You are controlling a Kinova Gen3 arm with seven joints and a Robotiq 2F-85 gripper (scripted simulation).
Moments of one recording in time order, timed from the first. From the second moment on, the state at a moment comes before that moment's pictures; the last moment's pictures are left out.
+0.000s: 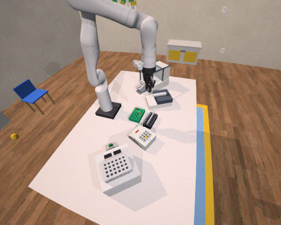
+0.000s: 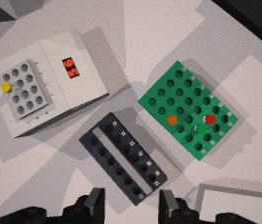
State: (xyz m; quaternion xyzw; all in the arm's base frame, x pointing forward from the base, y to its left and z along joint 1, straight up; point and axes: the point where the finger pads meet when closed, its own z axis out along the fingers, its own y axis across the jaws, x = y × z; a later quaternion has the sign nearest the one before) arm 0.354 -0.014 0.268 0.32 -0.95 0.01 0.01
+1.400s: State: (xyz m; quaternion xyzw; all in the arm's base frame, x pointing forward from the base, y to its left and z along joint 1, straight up) arm 0.277 0.000 0.289 0.03 -1.00 0.00 0.00
